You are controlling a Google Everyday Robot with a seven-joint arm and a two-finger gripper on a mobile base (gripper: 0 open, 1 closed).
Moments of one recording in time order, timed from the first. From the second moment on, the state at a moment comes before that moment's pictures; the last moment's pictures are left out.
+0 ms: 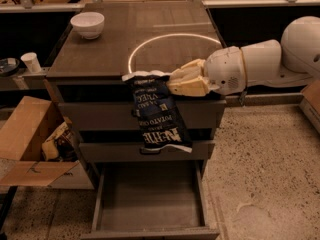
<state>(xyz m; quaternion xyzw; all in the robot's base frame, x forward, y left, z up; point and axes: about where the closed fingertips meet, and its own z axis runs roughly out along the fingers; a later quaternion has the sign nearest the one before) 0.522 -0.042 0.916 -0.55 0.60 0.37 0.44</state>
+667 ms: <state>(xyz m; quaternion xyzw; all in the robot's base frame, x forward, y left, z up) 0.522 -0.045 0.884 -0.53 0.61 0.39 0.44</state>
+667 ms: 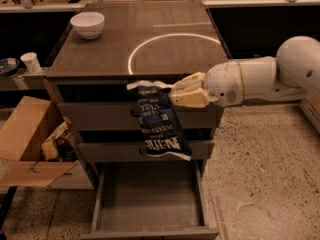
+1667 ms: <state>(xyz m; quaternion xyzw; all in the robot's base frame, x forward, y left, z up) 0.501 -0.085 0.712 -0.40 0.65 0.47 0.45</state>
